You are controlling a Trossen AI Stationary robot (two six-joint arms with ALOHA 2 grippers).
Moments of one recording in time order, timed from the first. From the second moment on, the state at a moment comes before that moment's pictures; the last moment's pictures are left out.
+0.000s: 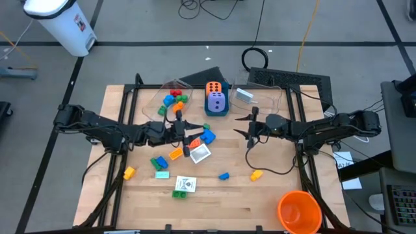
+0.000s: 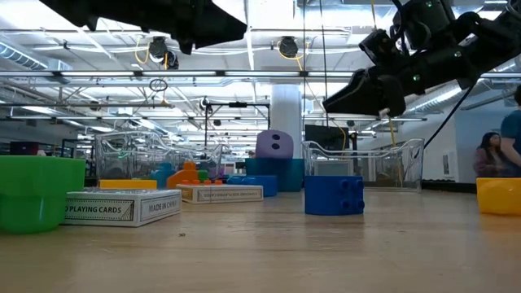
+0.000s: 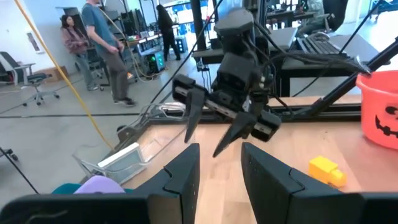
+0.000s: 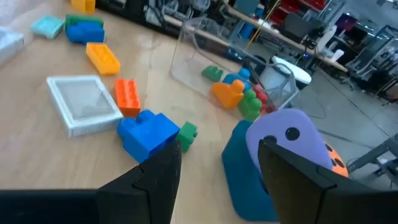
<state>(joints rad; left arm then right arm) -0.11 1.31 0.66 0.58 -0.34 0.12 -0.14 1.18 0.35 0.59 0.13 -0.42</state>
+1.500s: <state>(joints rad) -0.05 1.31 0.66 0.48 -0.34 0.05 0.33 1.15 0.63 -0.08 0.06 -0.24</state>
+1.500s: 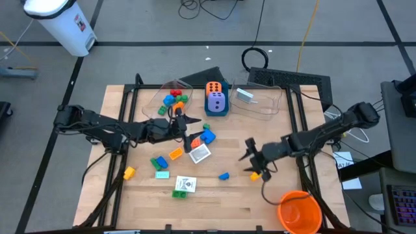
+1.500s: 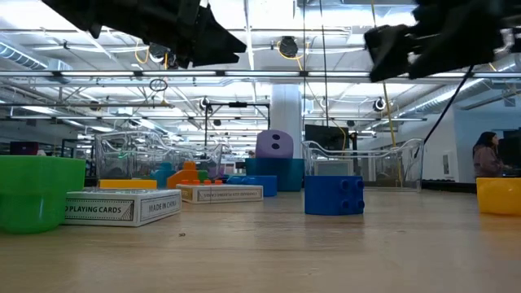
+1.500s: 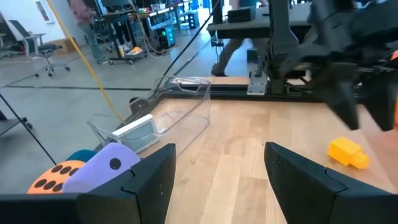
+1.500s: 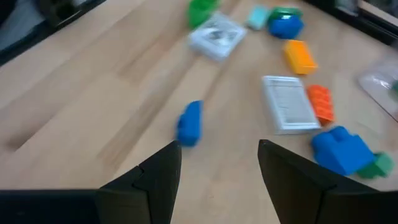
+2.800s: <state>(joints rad) -0.04 1.31 0.66 0.44 -0.34 0.04 0.43 1.29 0.64 -0.47 -0.01 -0.22</state>
